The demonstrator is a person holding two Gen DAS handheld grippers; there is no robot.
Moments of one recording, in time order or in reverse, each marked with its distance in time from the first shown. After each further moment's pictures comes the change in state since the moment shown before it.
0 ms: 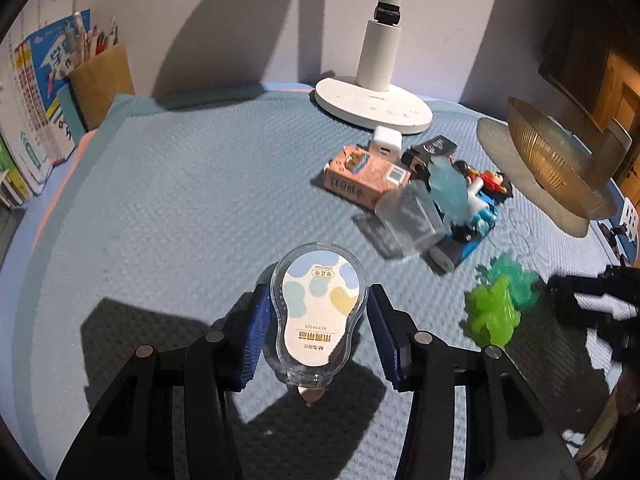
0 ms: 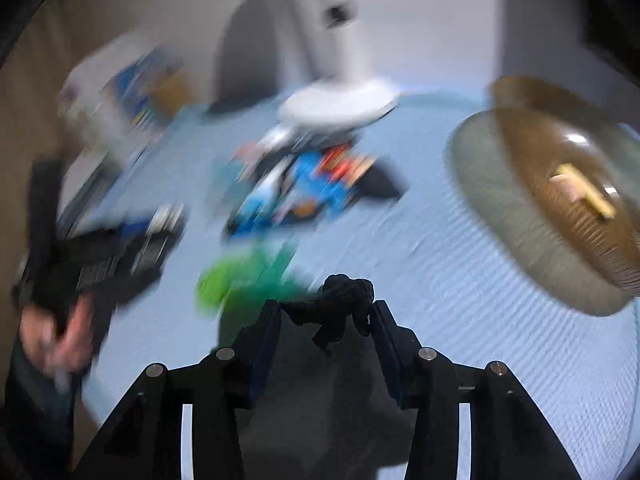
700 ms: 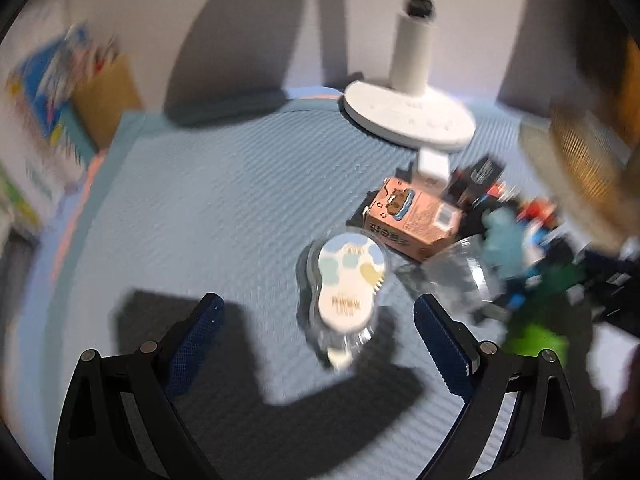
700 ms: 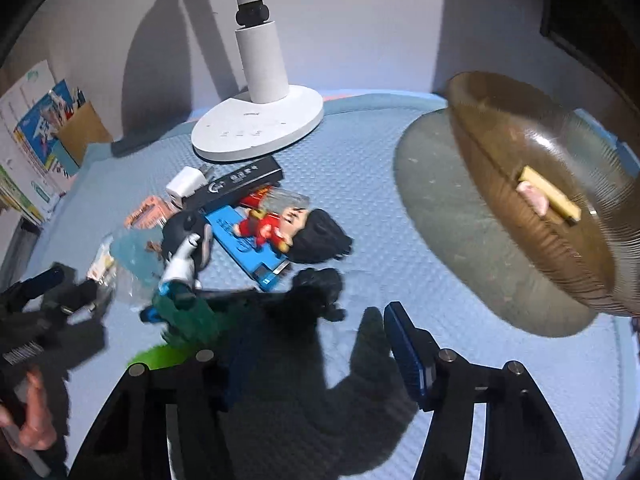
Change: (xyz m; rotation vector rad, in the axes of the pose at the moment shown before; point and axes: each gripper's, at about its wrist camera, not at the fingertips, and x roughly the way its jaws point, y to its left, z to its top) left arm 0.036 -0.002 0.046 0.062 0.046 0.161; right arm 0.040 -0.019 0.062 0.297 -0.041 -0.269
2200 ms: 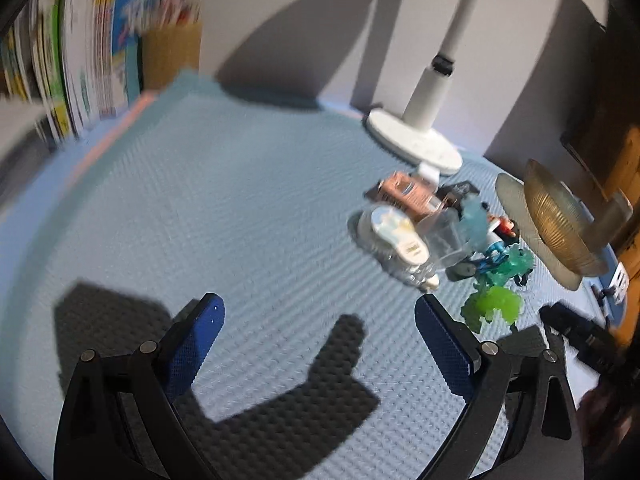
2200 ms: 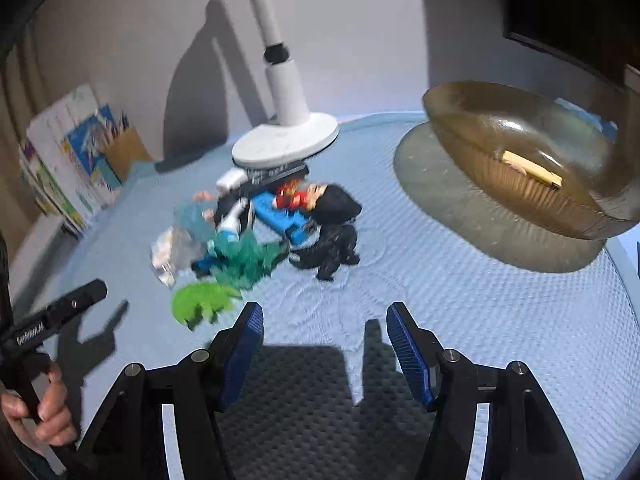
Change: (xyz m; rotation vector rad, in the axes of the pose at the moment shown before) left arm -0.038 0.051 -0.067 -0.301 -0.097 -0.197; right arm -0.036 -0.003 -0.070 -0.002 -0.143 0.094
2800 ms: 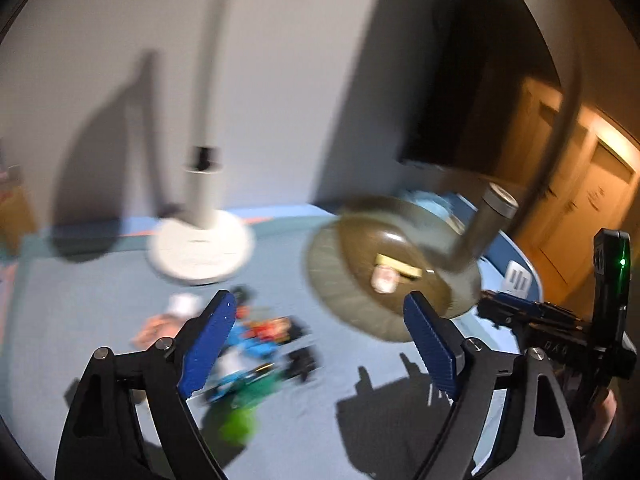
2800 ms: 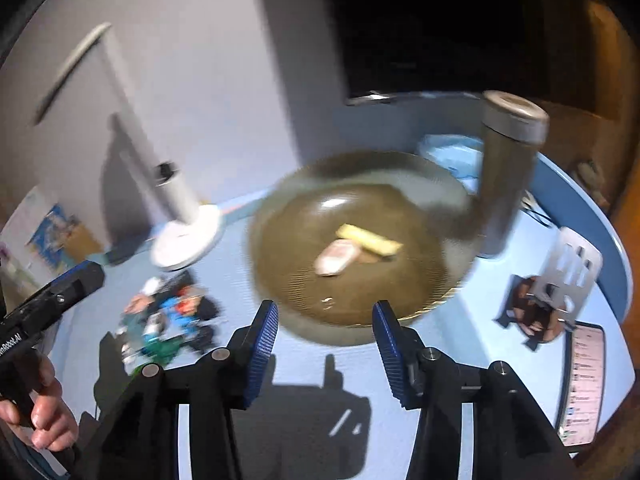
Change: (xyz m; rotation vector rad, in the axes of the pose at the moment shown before) left arm -0.070 -0.188 0.078 0.299 -0.132 -0.253; right arm -0.130 -0.108 0.081 0.153 -0.093 -0.101
